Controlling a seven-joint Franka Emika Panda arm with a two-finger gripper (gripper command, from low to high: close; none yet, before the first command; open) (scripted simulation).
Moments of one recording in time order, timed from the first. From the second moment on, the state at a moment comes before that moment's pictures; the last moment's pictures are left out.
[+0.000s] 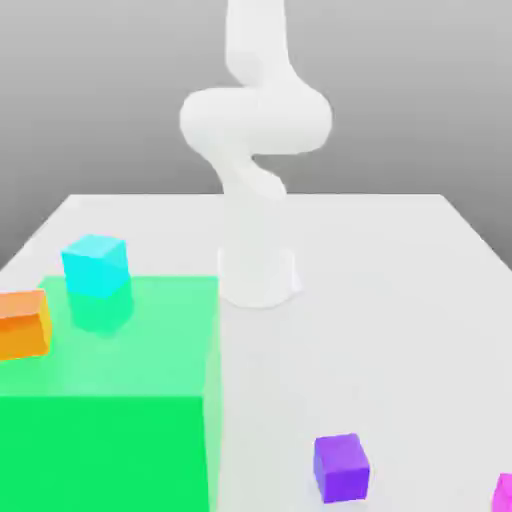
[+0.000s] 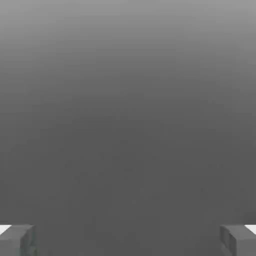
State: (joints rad) arm 0.00 -0.71 0.02 -2.32 -0.01 2.34 0.81
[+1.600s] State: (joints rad) arm -0.01 0.08 0.12 -2.42 0.06 2.61 0.94
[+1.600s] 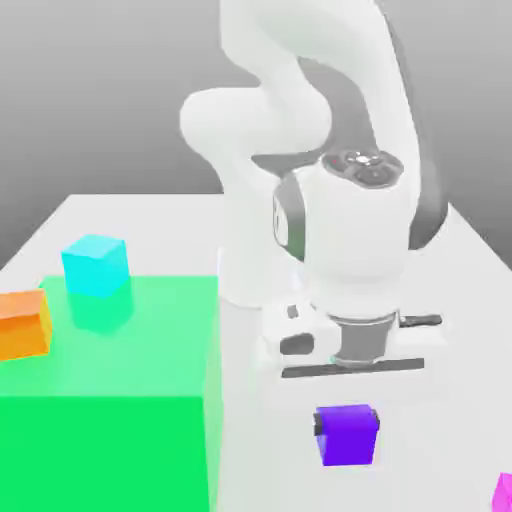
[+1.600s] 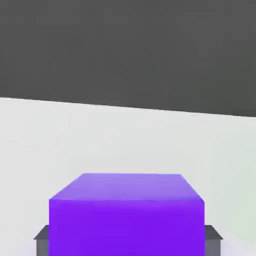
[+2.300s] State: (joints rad) arm -0.44 -0.43 -0.05 -2.56 -0.02 2.13 1.51
